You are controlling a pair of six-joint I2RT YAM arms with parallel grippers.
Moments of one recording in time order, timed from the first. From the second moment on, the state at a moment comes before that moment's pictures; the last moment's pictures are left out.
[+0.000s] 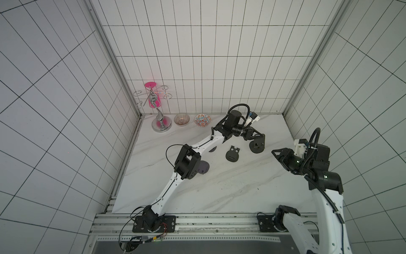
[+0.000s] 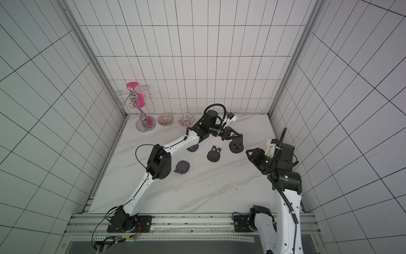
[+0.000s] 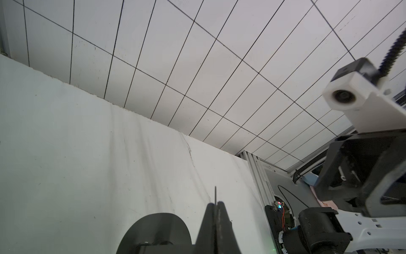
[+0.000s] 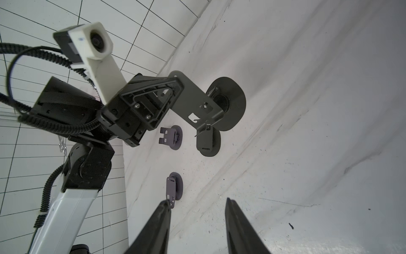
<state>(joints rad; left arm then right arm) -0.76 2.59 2.38 -0.05 1.02 -0.36 -0.22 0.78 0.96 -0.90 -0.48 0.60</state>
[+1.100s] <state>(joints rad) -0.83 2.81 2.47 0.03 0.90 -0.40 -0.23 0.79 0.86 -0.93 -0.38 0.54</state>
